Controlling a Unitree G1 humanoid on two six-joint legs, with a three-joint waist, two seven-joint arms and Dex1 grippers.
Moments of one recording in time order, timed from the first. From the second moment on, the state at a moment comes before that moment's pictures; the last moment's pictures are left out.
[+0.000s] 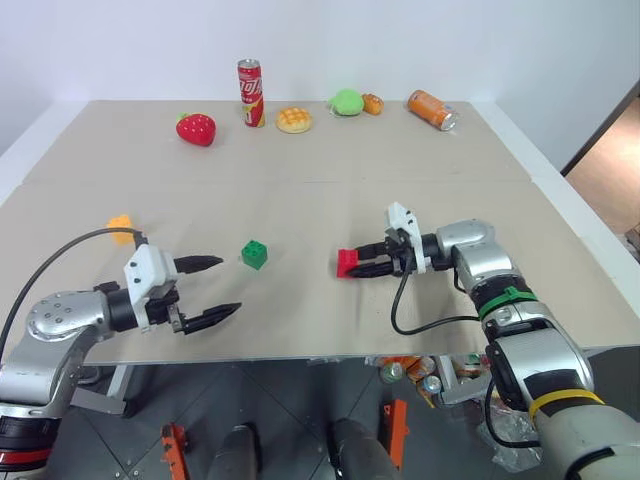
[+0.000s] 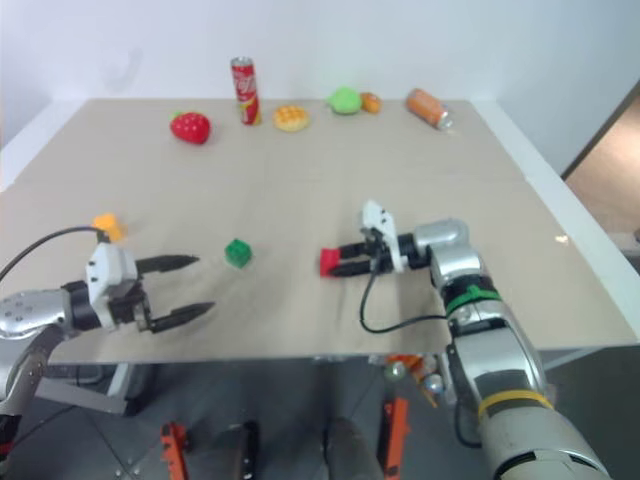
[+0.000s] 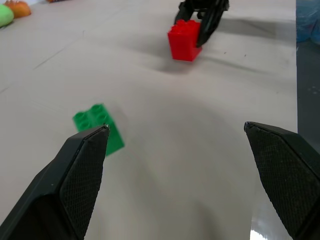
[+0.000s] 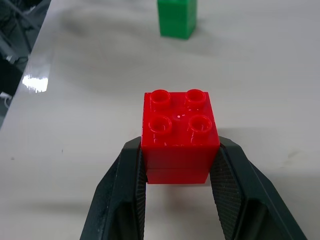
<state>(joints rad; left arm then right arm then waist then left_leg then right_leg) -0.11 0.75 0.17 -0.17 -0.49 0.18 -1.07 -0.98 -0.45 0.20 0.98 0.10 -0.08 1.49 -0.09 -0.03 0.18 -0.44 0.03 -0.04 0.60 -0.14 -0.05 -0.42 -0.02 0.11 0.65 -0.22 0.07</state>
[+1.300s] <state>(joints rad) -0.08 0.73 0.17 -0.17 -0.50 0.18 -1.04 -1.08 -0.37 0.19 1.16 0.00 -0.26 1.48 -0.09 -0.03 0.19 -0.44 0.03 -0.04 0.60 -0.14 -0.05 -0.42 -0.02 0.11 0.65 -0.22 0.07</state>
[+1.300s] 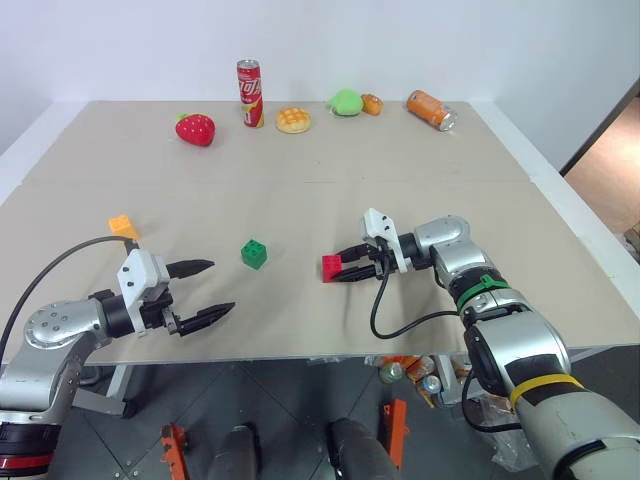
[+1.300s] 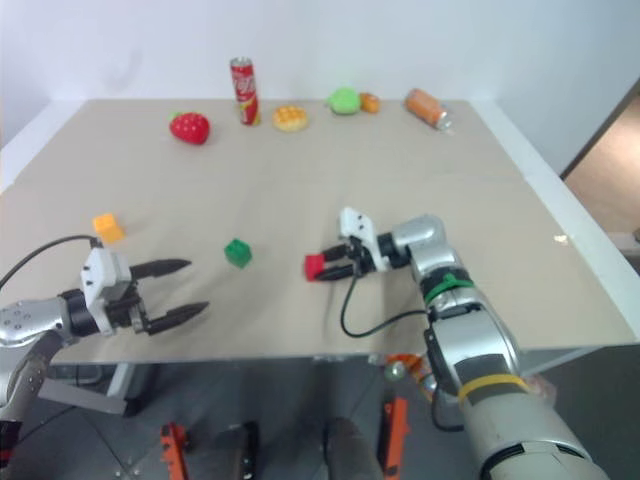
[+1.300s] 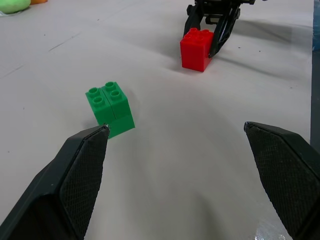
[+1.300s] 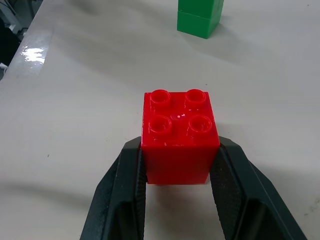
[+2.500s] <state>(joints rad) -0.26 0.57 0.08 -0.06 -0.44 0.44 -0.76 -0.74 -0.50 0.02 0.33 0.25 0.10 1.22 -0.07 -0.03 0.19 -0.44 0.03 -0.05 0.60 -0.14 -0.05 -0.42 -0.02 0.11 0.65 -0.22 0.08</state>
